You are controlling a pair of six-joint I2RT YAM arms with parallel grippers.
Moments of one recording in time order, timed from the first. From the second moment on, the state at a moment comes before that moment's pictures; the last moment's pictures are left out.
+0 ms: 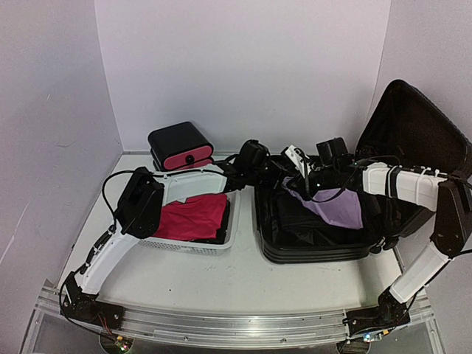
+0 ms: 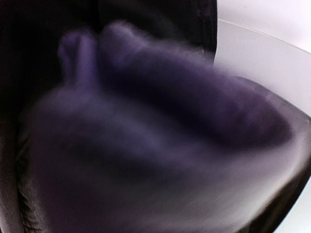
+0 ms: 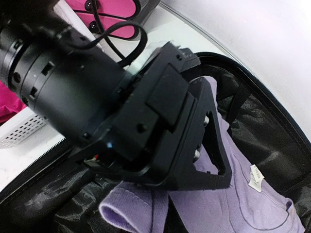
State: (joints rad) left arm -0.88 2.56 2.25 -0.11 0.36 -1.60; right arm 0.50 1.57 1.07 -0.20 -0.21 -0.33
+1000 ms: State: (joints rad) left arm -0.92 2.12 1.84 -0.26 0.23 -1.08; right arm 0.51 1.18 1.15 -0.74 0.02 0.04
